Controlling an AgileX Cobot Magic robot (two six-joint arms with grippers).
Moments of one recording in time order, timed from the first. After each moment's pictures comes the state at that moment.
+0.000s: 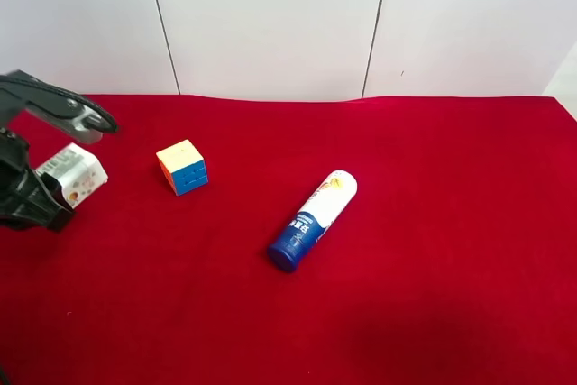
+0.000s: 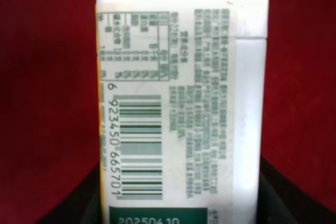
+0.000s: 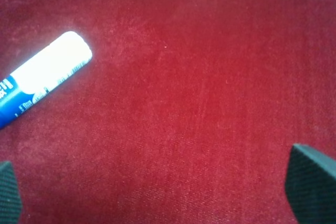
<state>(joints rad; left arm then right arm) -0.31 1.24 -0.67 0.09 0.71 0.11 0.15 0.00 -0.48 0.05 1.07 0.00</state>
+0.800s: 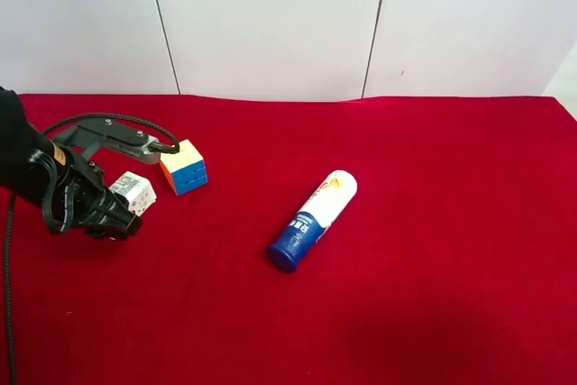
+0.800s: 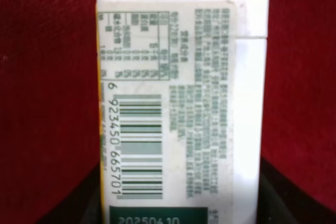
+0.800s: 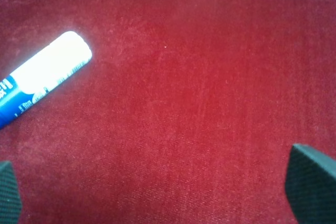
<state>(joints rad) -0.31 1.58 -0.67 -0.03 0.38 0.10 0.15 0.00 -0.48 0.05 1.07 0.00</state>
